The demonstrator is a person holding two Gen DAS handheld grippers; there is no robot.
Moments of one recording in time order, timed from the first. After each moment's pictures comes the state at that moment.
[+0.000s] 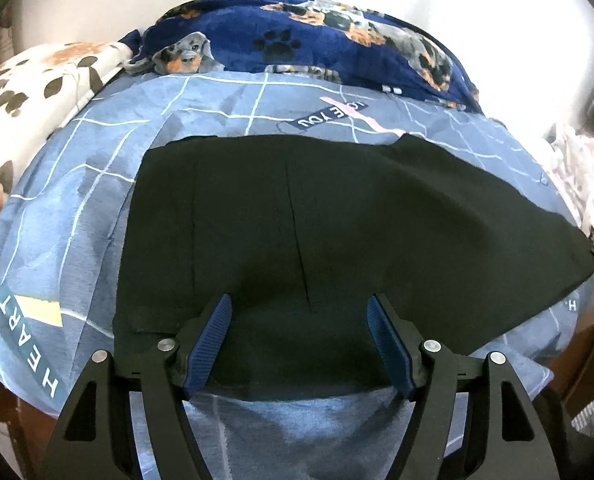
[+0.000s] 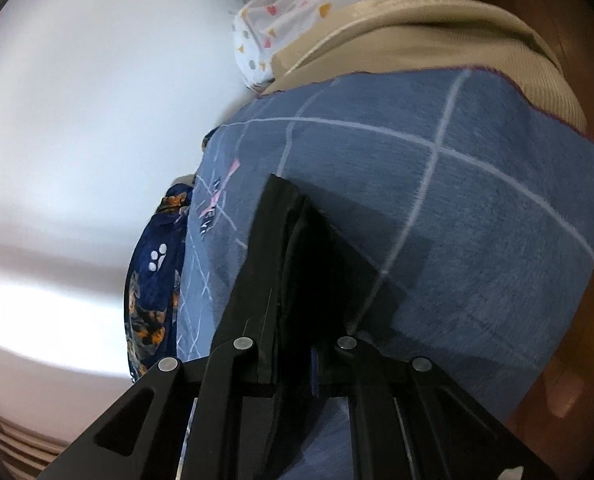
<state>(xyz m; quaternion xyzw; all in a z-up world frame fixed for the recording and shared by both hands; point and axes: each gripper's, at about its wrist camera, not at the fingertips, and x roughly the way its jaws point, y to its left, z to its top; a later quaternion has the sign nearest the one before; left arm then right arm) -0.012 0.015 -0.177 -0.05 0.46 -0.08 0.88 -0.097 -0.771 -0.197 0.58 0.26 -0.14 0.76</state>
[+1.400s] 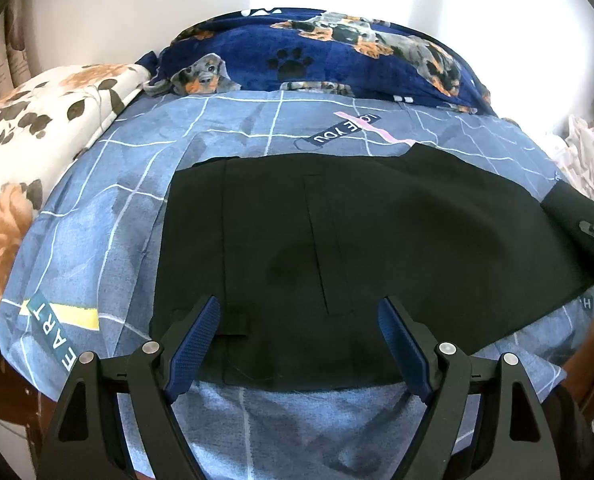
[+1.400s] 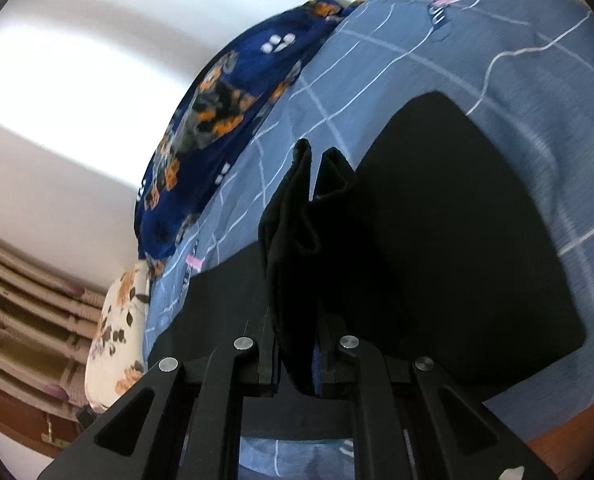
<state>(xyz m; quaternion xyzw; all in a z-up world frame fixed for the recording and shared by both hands) -0.026 0.012 -0.163 -0.01 0.45 -0.05 0.89 0.004 -0.498 -0.167 0.40 0.40 0.06 0.82</state>
